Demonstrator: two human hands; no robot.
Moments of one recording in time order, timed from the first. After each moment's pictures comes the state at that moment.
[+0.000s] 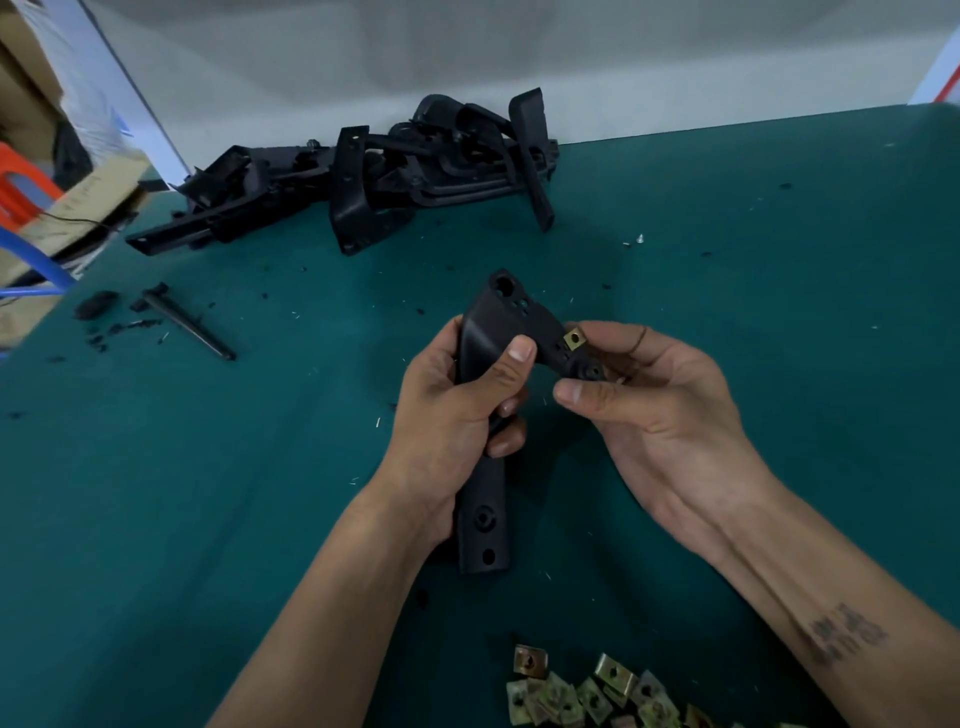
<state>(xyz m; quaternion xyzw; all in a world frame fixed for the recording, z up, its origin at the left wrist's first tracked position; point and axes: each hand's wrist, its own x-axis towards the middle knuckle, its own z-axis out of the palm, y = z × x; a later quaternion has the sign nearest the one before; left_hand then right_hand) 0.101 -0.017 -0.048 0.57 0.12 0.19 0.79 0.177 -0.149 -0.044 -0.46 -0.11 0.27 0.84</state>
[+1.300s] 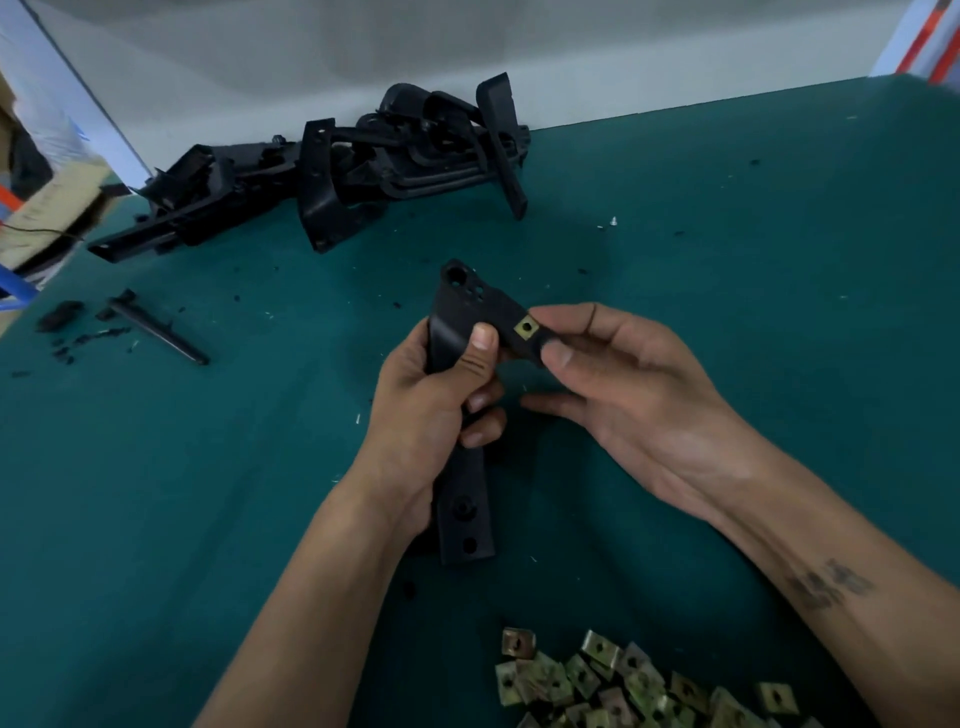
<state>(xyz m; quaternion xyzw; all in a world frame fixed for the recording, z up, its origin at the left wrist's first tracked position) 0.100 -0.013 -0.049 0.56 0.13 0.18 0.80 0.184 -0.158 -0.044 -0.51 -0.20 0.33 0.77</state>
